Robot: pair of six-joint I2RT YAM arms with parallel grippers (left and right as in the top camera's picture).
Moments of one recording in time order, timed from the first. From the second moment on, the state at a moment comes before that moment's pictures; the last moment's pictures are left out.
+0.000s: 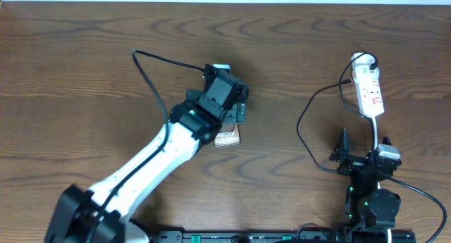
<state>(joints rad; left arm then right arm) -0.65 1.57 1.12 -0.53 -0.27 -0.51 -0.06 0.01 0.01 -0.06 0.10 0.10</state>
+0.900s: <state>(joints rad) -0.65 1.81 1.12 -0.43 -0.24 -0.62 -0.06 0.01 0.01 -0.06 0.10 0.10</state>
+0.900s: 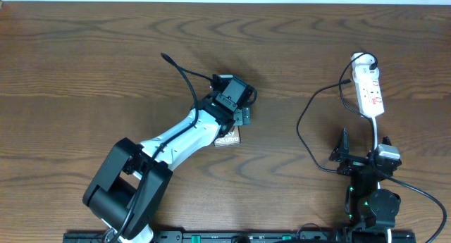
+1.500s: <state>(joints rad) -0.62 1.90 1.12 -0.41 -0.21 -0.62 -0.06 0.01 0.01 -0.06 0.10 0.10</state>
